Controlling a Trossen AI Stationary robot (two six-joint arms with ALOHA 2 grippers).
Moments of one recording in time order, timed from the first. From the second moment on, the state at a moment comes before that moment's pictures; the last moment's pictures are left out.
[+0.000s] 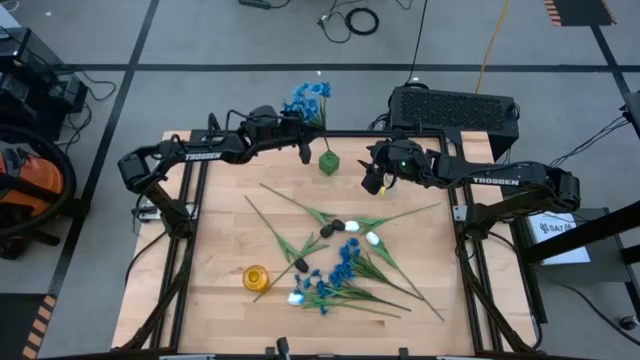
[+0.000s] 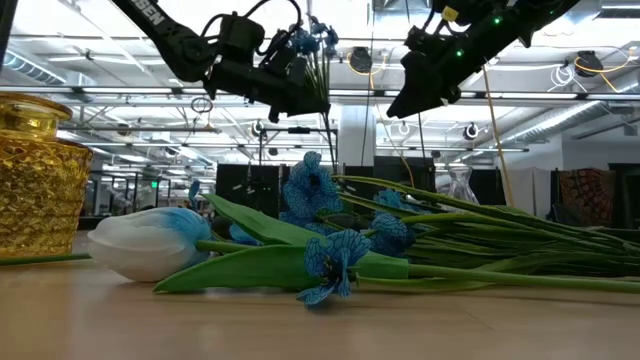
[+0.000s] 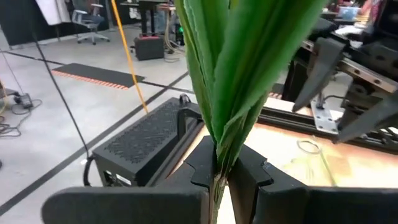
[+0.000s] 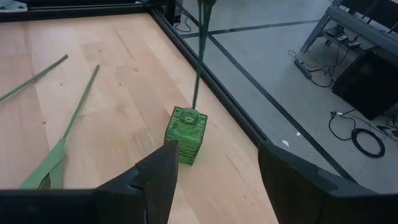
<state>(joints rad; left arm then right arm) 0.57 1.62 0.98 0.51 0.24 0.00 -0.29 1.23 0.84 -0.12 0.34 -0.01</state>
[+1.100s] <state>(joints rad) 0.57 1.68 0.98 0.52 0.23 -0.02 -0.29 1.23 0.84 -0.12 0.33 0.01</state>
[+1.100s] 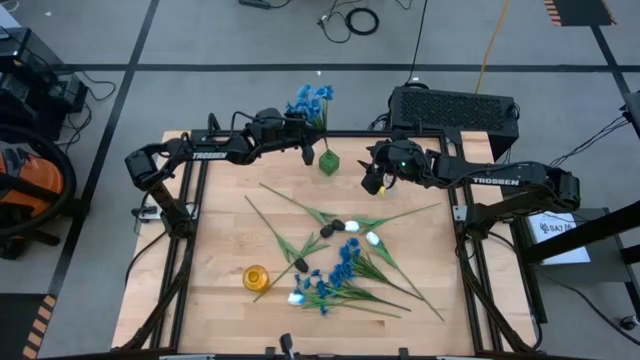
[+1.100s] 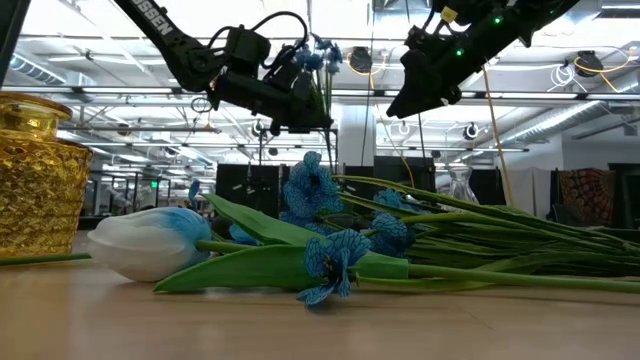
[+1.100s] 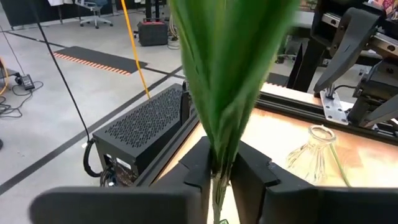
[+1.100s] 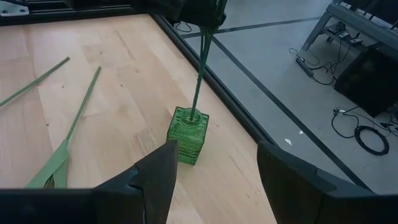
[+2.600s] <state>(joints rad) 0.61 1.57 0.98 0.24 0.23 0.05 -0.29 1.23 0.84 -0.15 0.33 0.01</state>
